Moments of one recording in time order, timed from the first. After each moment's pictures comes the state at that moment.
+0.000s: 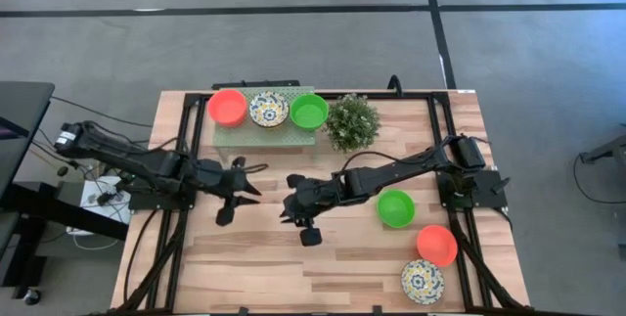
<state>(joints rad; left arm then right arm) -0.28 0.85 0.56 -0.29 -0.08 -0.11 0.21 1.95 1.51 -0.17 -0.05 -0.01</state>
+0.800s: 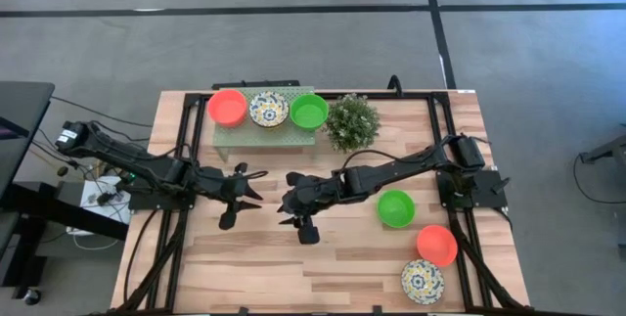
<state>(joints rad) -0.31 0.86 0.40 -0.07 -0.10 -0.11 0.20 1.95 1.51 -0.14 -0.06 0.02</state>
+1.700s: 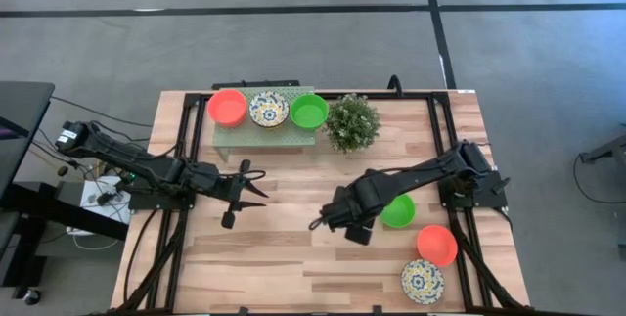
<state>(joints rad) -0.30 0.86 0.40 0.11 -0.10 0.21 0.35 1.95 1.84 -1.58 0.11 0.70</state>
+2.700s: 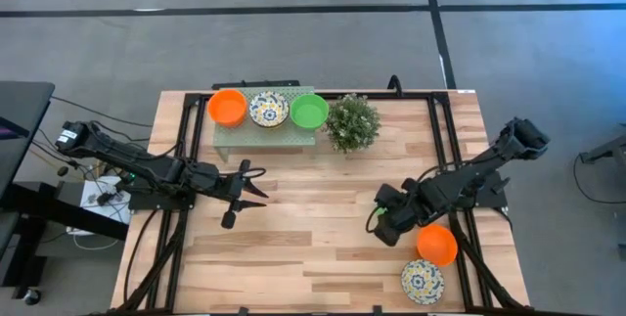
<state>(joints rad) -0.31 0.86 0.40 0.11 -0.10 0.06 0.53 1.41 1.08 -1.03 0.22 1.12</state>
